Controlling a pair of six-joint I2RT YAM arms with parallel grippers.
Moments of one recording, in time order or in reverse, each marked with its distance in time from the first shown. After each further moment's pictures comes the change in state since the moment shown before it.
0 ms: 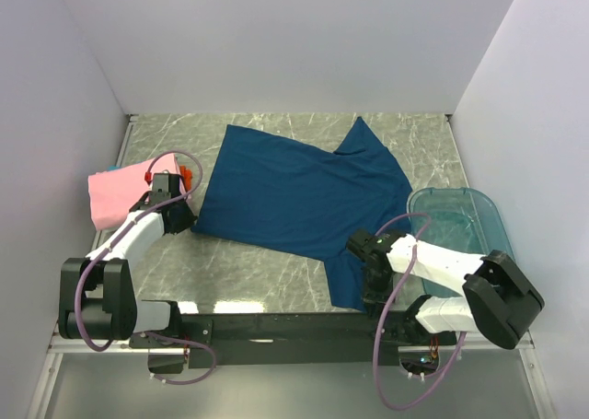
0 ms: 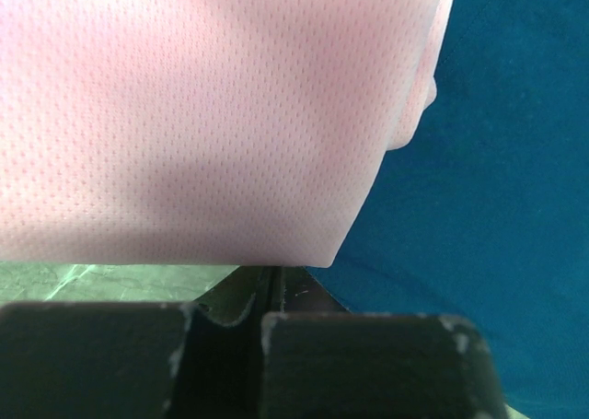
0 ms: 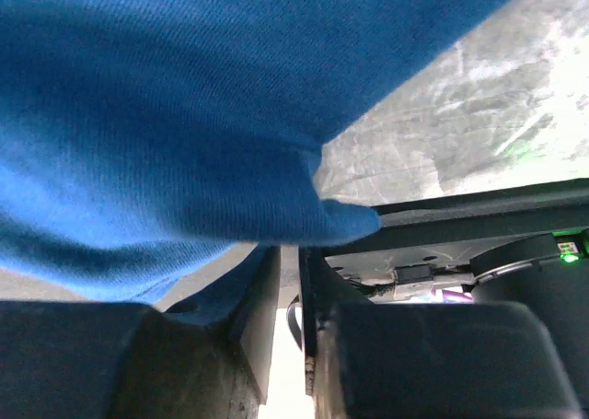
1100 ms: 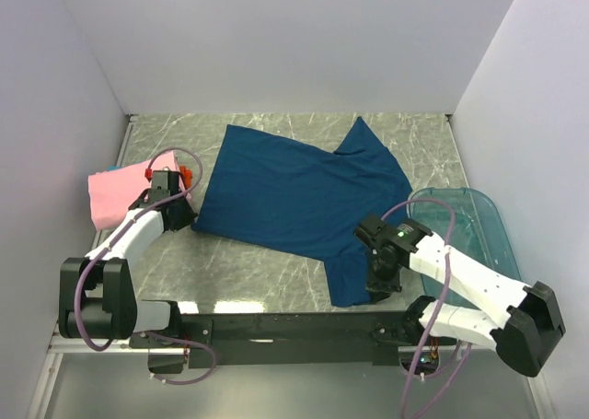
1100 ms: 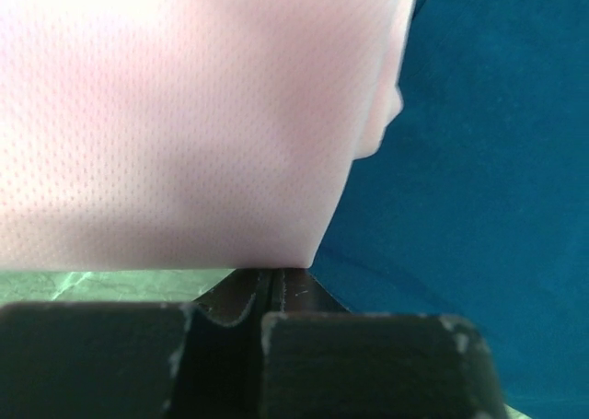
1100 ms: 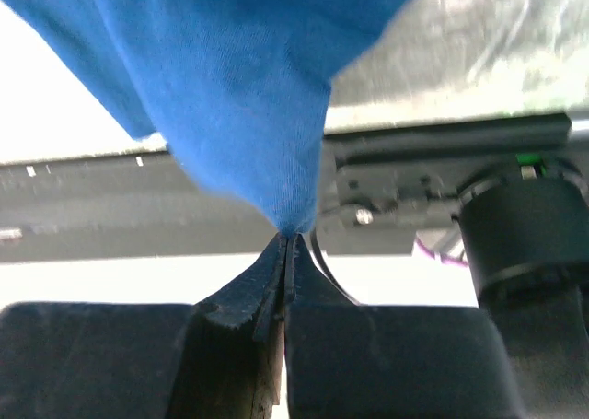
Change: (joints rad) left arm 0.002 0.004 0.022 -0.003 0.015 0.011; right arm 0.000 -0.192 0.195 -0.225 0.037 -0.014
